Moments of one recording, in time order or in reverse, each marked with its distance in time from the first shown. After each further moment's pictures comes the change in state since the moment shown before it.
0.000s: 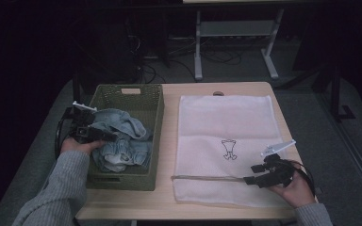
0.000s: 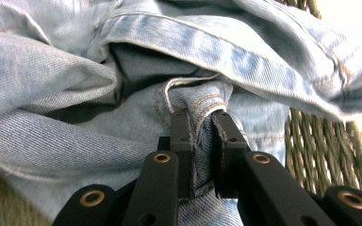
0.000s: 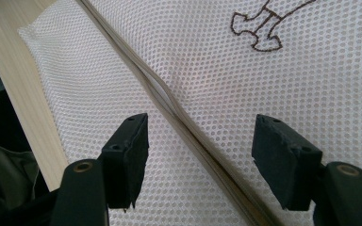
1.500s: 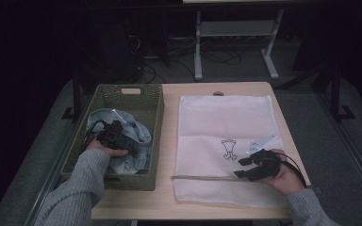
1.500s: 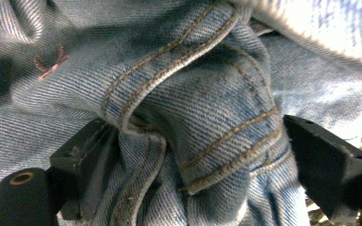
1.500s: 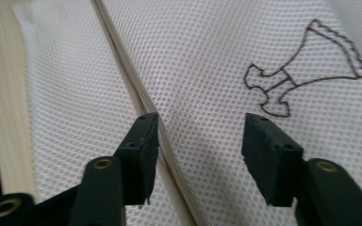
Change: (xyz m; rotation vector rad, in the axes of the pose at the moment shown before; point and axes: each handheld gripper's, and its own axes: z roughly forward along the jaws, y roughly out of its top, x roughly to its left) left arm -0.017 0.002 0.068 0.389 0.107 0.005; right arm 0.004 0.032 0.023 0.033 -0.001 -0.276
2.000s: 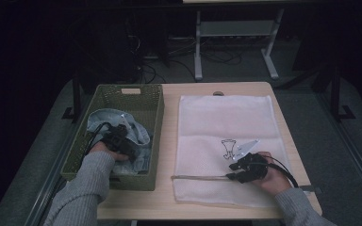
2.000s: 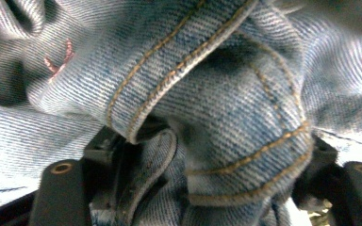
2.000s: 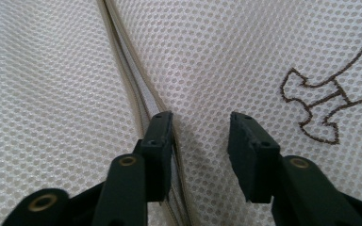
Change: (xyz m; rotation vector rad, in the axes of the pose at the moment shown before) left arm -0.009 0.000 0.017 0.066 0.162 0.078; right arm 0.008 0.008 0.033 0.066 -0.014 -0.079
